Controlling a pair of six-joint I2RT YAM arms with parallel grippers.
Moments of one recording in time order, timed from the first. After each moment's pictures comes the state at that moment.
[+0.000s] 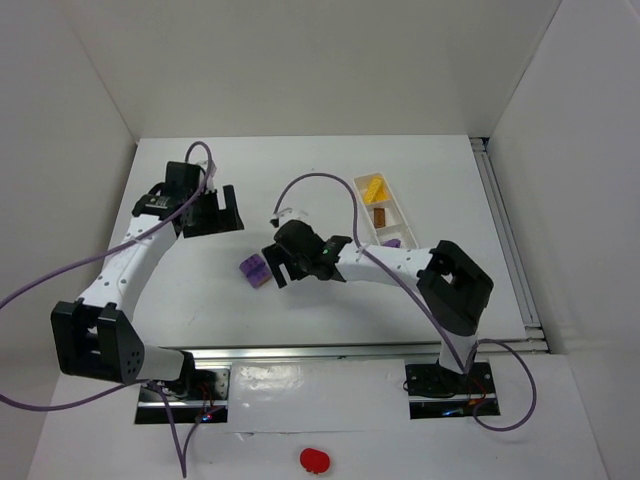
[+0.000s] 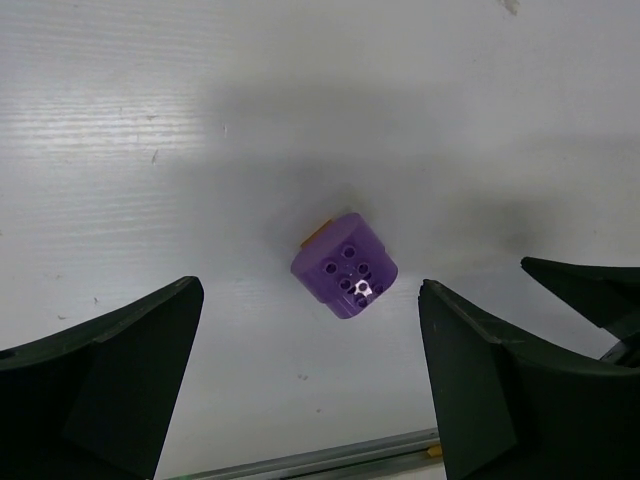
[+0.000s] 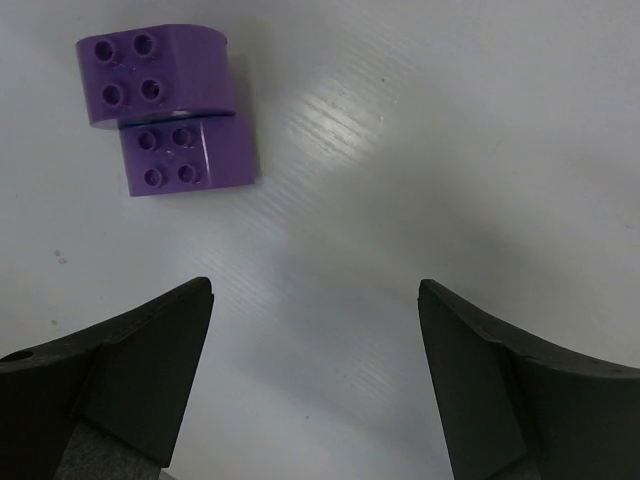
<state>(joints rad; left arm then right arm) -0.12 1.35 1.18 -0.73 0.11 -0.29 0.98 1.81 1.24 -0.26 0.21 0.37</state>
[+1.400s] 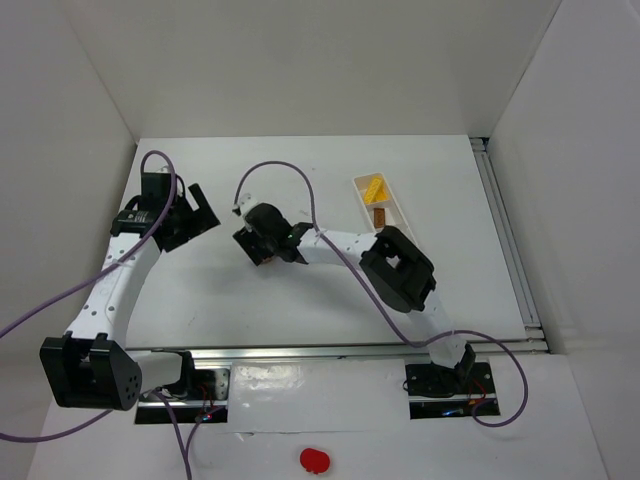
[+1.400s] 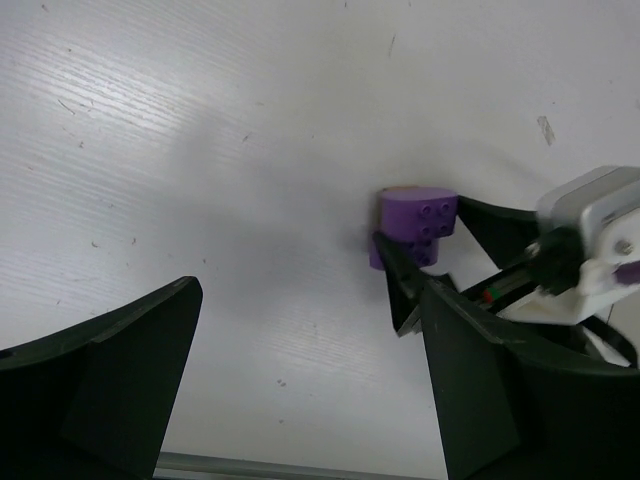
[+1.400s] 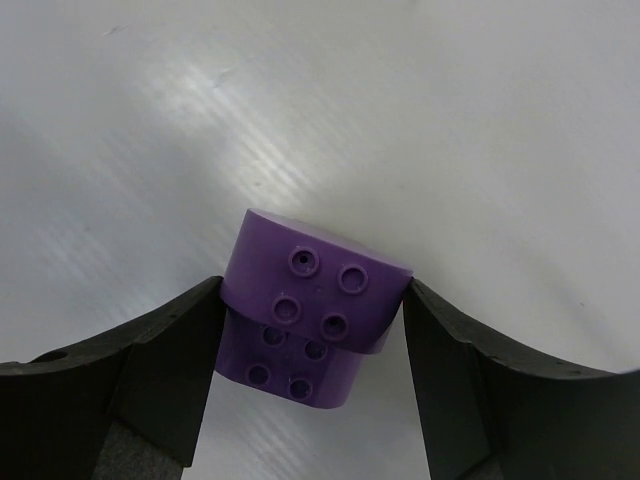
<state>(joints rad) -0.01 1.22 1.11 -0.76 -0.04 -0.55 0.95 2.21 1.63 -0.11 0.15 0.04</state>
